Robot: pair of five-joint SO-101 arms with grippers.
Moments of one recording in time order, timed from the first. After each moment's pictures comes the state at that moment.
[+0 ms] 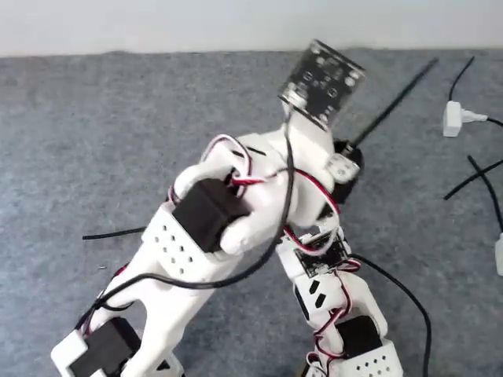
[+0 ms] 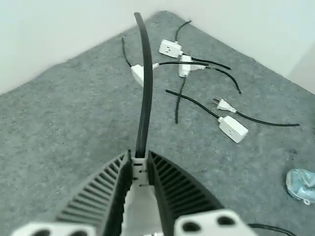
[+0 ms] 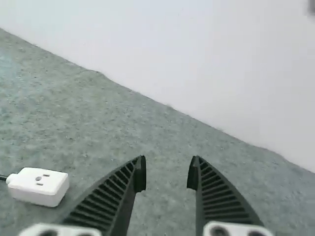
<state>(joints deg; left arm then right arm) 47.4 -8.0 -24.0 78.7 15.4 -22.5 -103.1 95.4 24.0 15.0</state>
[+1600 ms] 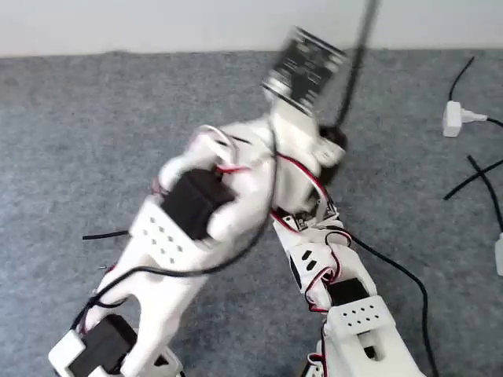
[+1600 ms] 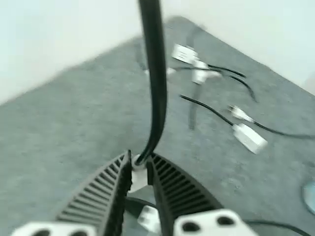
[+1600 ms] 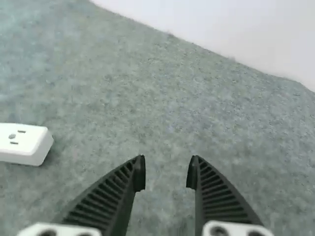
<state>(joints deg) 39.8 -8.0 -25.3 78.7 13.9 -19.4 -56.4 84.7 6.3 12.2</state>
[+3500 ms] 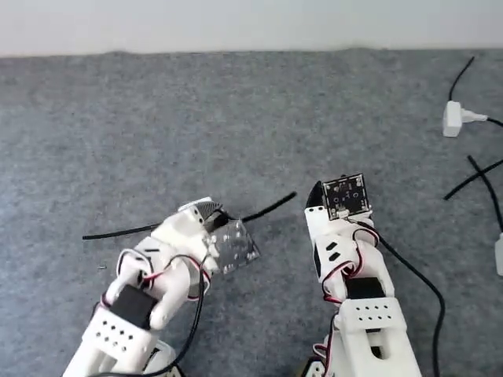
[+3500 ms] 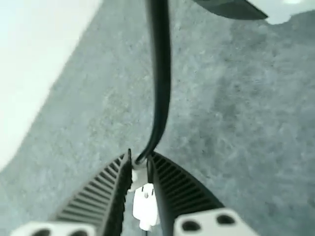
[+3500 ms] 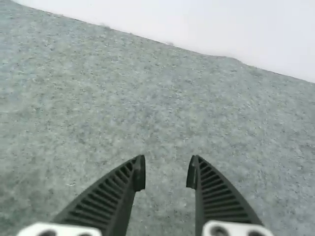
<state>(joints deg) 22.8 -70.4 78.3 40.9 -34.0 -7.4 -56.1 84.7 4.0 11.1</state>
